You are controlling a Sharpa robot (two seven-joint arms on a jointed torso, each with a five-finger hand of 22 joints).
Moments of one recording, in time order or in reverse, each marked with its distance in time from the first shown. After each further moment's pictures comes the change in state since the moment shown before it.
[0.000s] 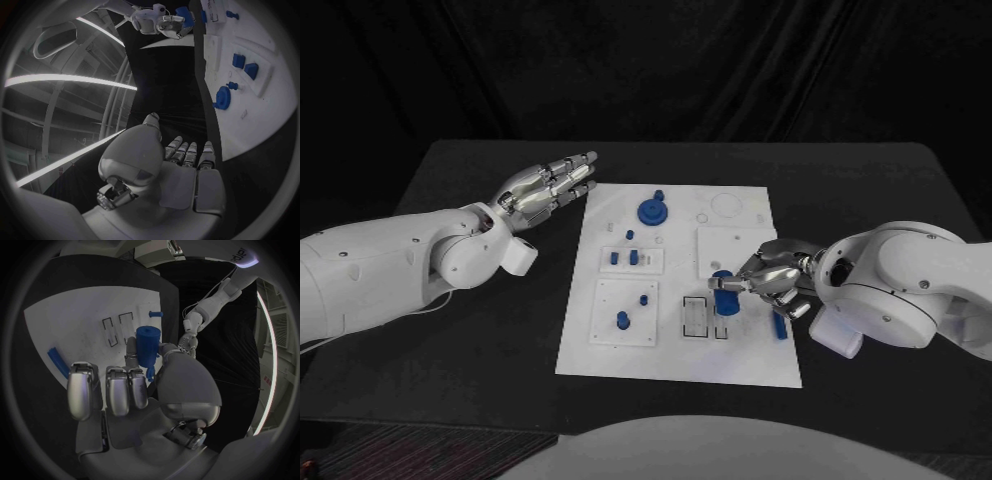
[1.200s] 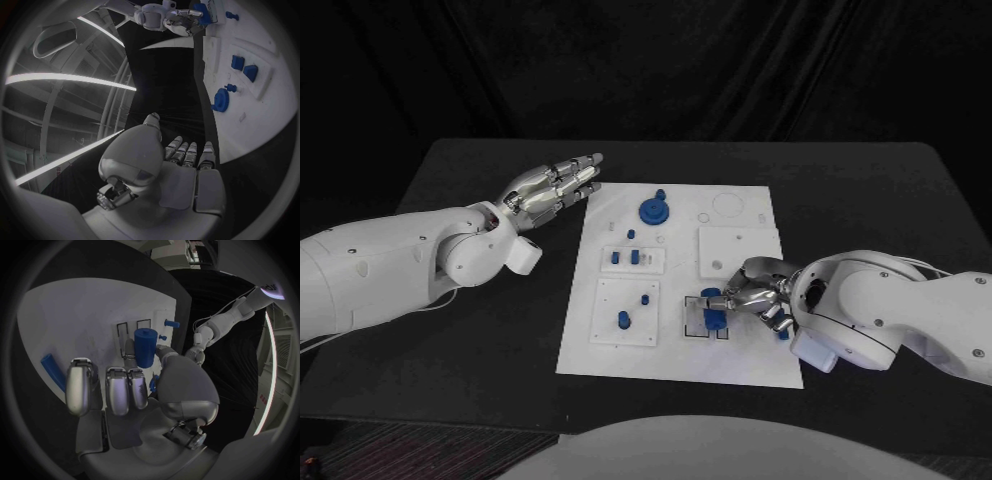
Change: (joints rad) left arm -0.001 0.010 0.000 -0.010 0.000 0.013 -0.011; left_hand 0.005 0.005 0.003 -0.008 0.013 0.000 0.000 0.000 0.000 0.000 0.000 0.000 0.001 -0.003 0.002 0.000 -0.001 0.000 0.000 0.007 0.000 0.000; right arm -0.100 0.079 0.000 -0.042 -0.216 -0.013 -0.005; right_hand -0.056 0.047 0.073 -0.073 -0.302 -0.070 0.026 0.006 -0.017 0.001 0.014 0.000 0.000 -0.001 0.023 -0.016 0.000 0.032 0.003 0.018 -0.077 0.000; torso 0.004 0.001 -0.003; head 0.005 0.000
